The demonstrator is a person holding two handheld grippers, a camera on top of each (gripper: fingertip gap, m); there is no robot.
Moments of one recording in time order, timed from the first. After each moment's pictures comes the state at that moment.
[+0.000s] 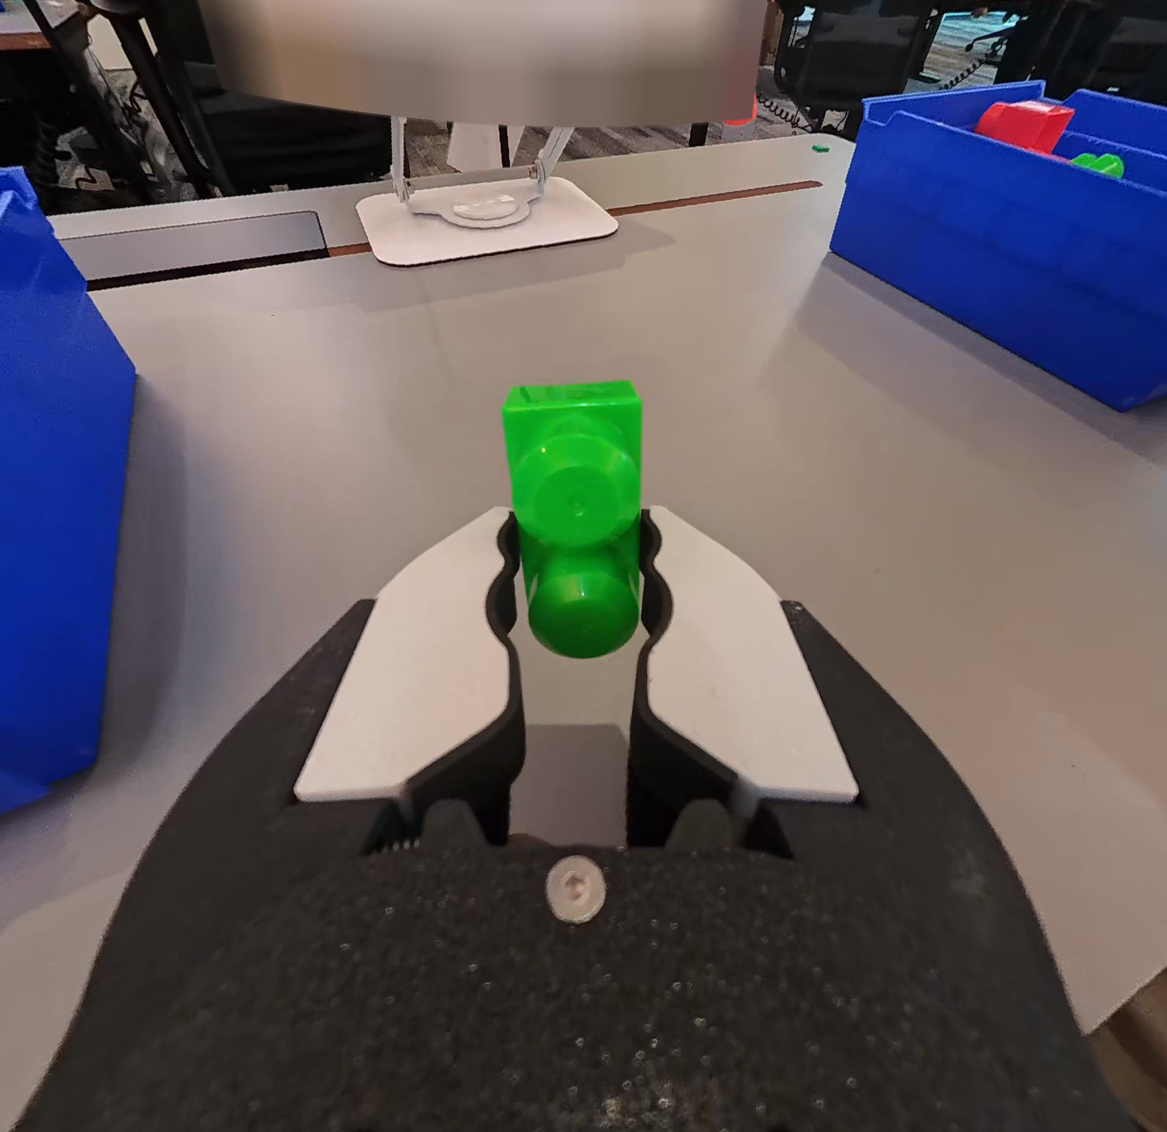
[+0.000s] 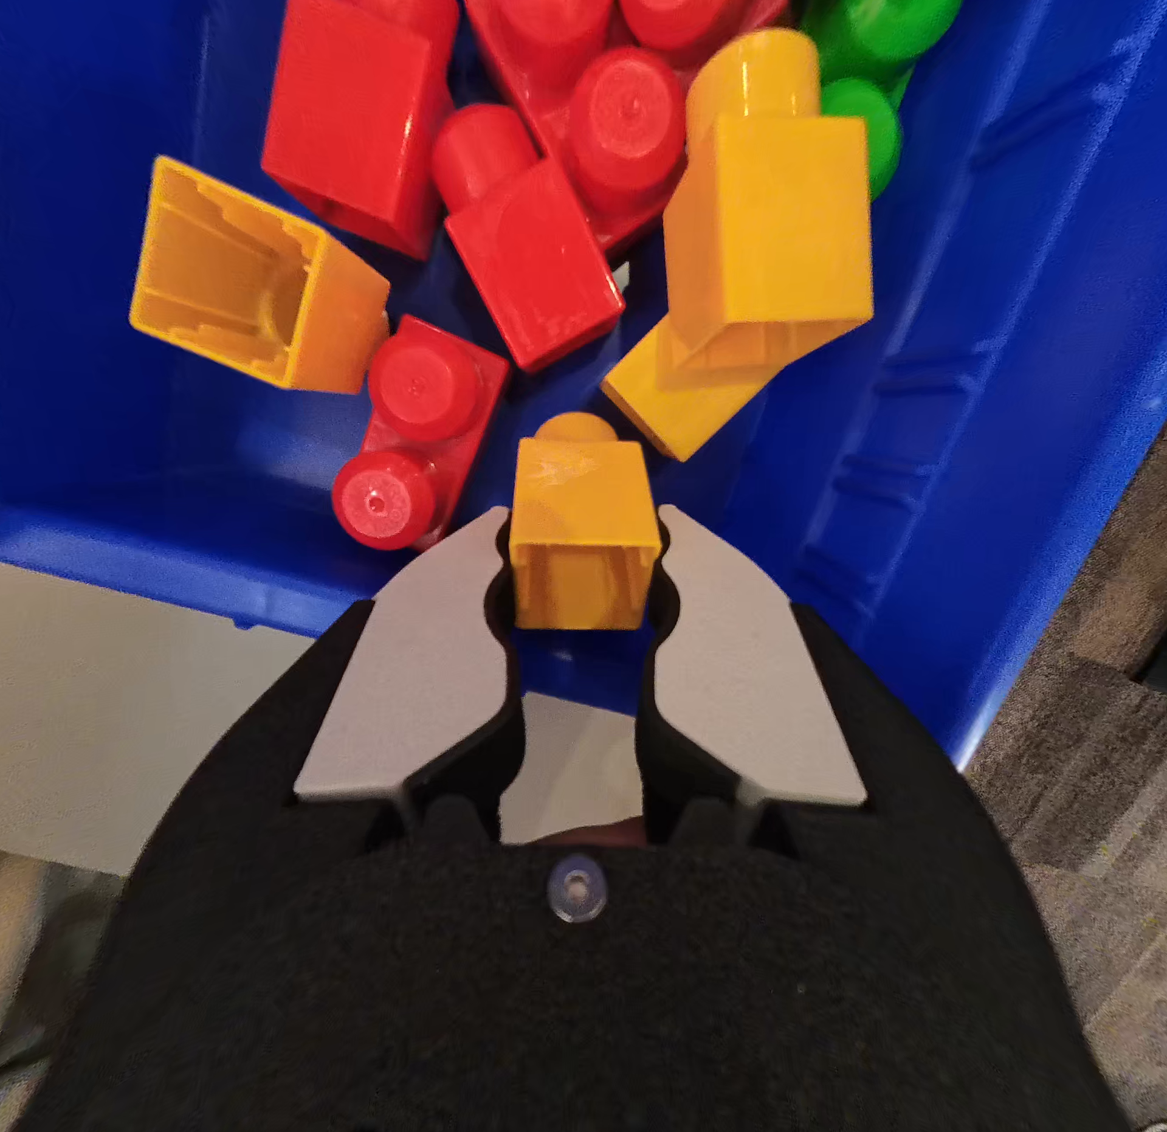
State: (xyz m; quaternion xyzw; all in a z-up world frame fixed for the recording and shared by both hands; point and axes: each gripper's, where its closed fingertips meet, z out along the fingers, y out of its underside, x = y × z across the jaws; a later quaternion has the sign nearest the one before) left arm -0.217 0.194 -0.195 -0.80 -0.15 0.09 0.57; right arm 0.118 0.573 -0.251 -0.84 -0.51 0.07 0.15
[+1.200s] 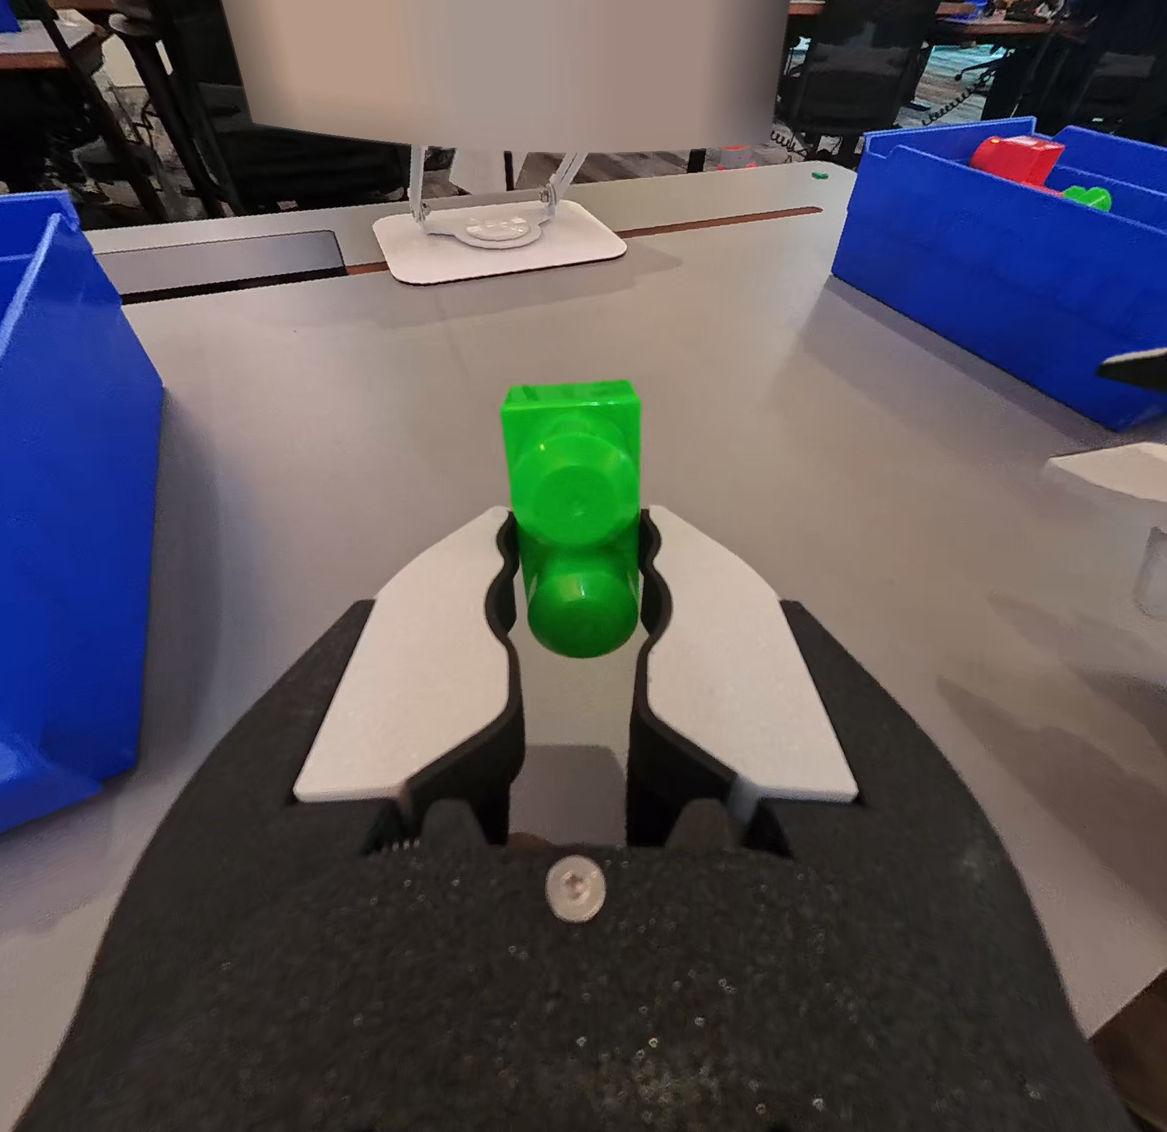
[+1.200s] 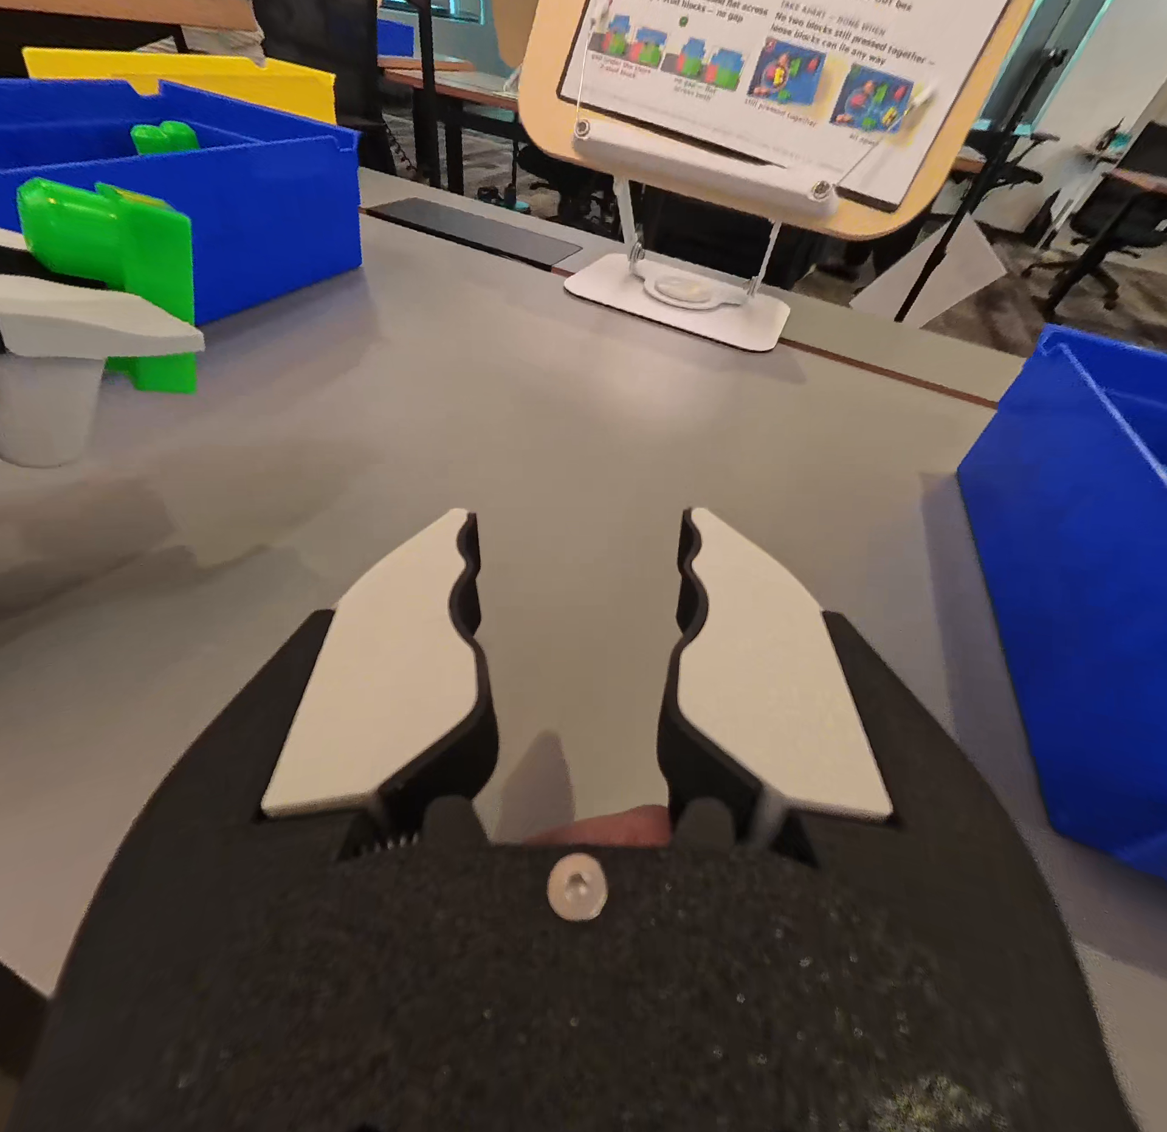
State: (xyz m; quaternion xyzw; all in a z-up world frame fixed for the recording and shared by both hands) left arm -0.225 0.188 -0.186 -0.79 -0.15 0.09 0.58; right arm -0.081 0.299 -0.183 -0.63 -0.47 0.30 0.54
